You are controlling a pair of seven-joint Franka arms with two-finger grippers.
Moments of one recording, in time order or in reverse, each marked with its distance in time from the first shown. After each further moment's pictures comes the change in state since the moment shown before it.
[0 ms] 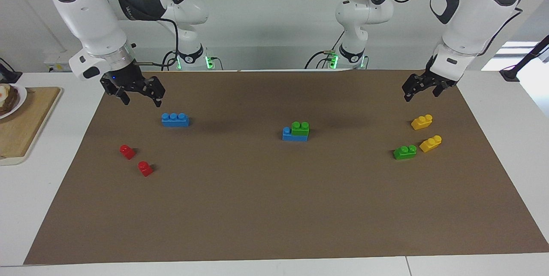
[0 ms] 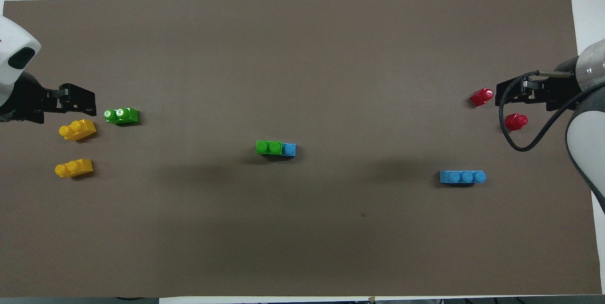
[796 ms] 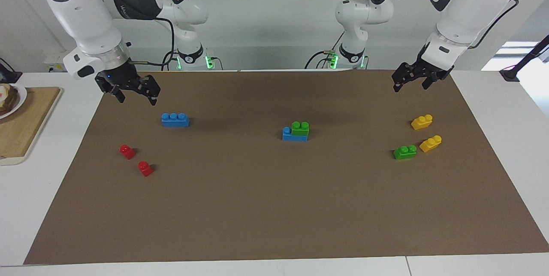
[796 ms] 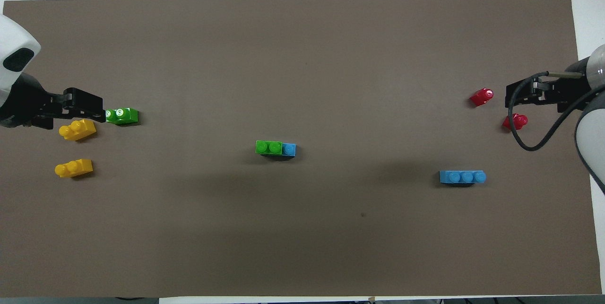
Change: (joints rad) left arm -0.019 -0.026 -0.007 0.046 -0.075 -0.090 0.006; right arm -0.012 0.000 -0.003 0.015 -0.030 -0.027 -0.010
